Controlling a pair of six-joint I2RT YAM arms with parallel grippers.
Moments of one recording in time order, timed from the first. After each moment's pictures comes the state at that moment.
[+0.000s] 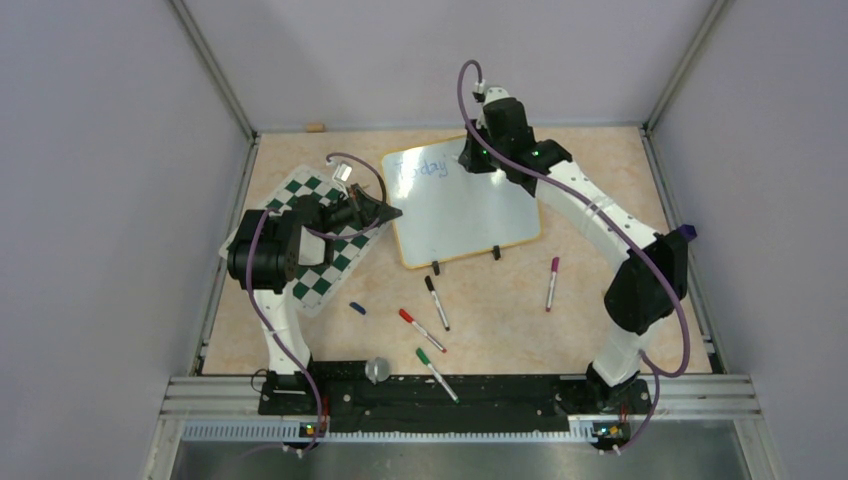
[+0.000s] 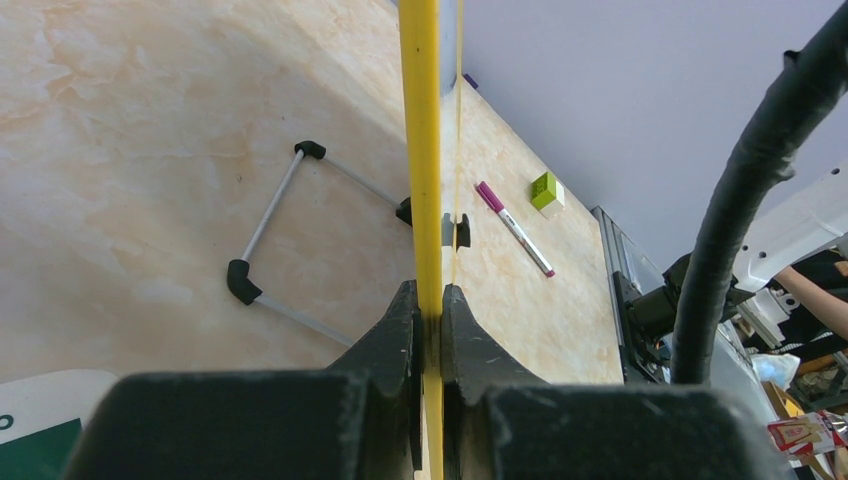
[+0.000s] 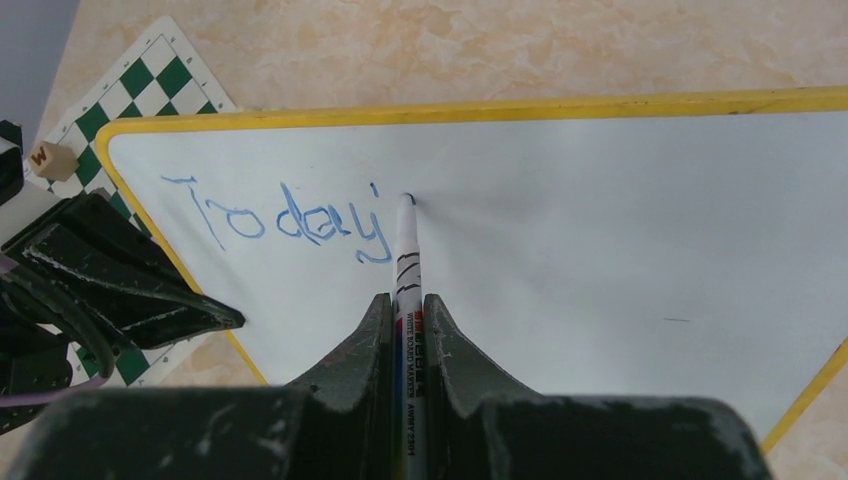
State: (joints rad) left arm -0.04 2.05 0.80 1.49 1.15 -0.92; right arm 0.56 1.76 1.70 -0.48 0.07 0.32
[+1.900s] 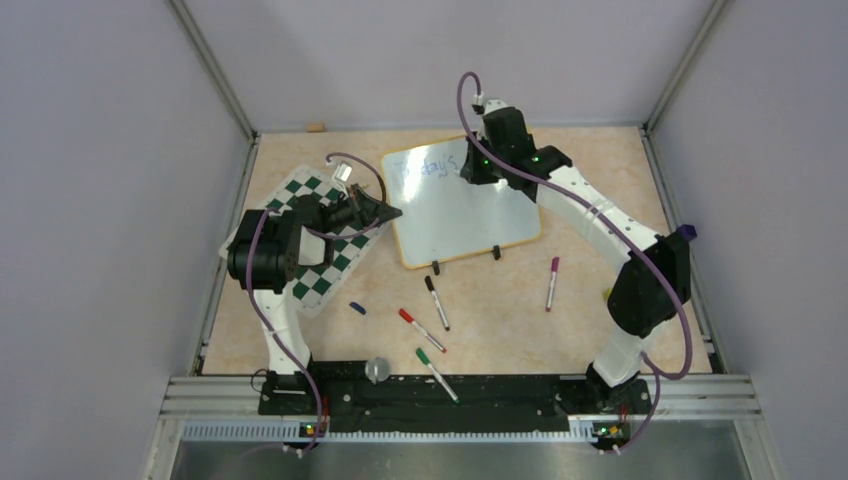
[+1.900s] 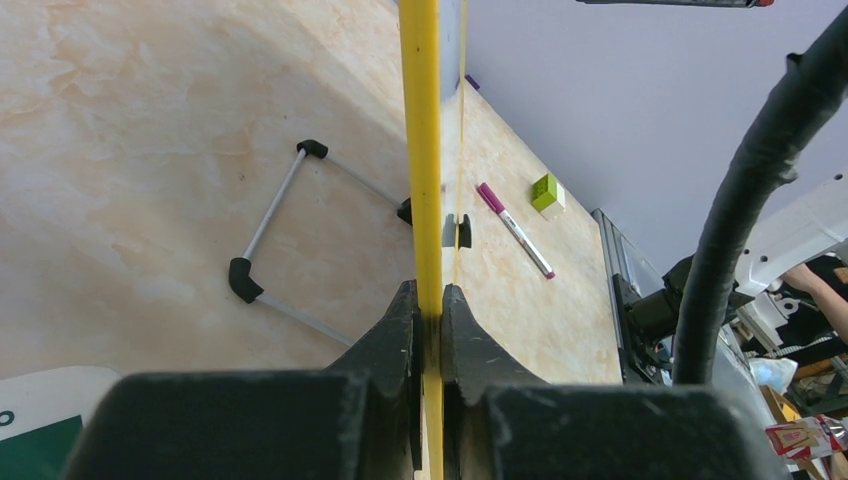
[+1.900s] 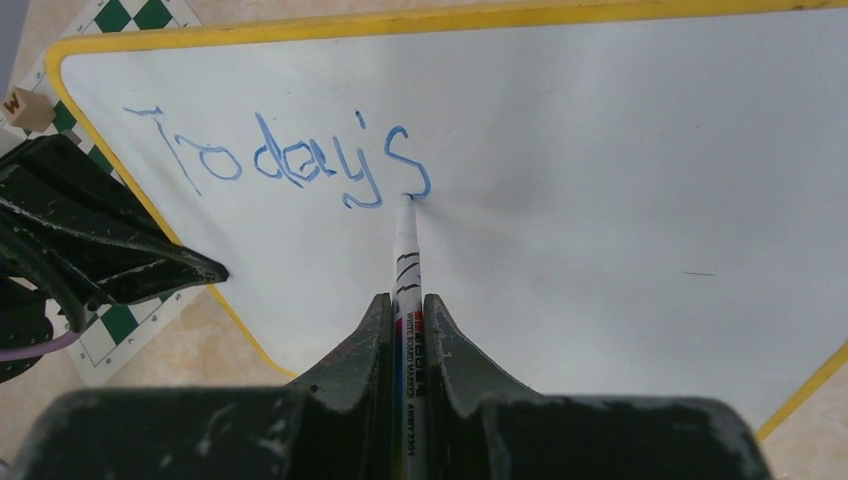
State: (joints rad) left arm -0.04 2.05 0.80 1.48 1.15 -0.92; right arm 0.56 1.74 1.63 -0.50 0.04 0.33
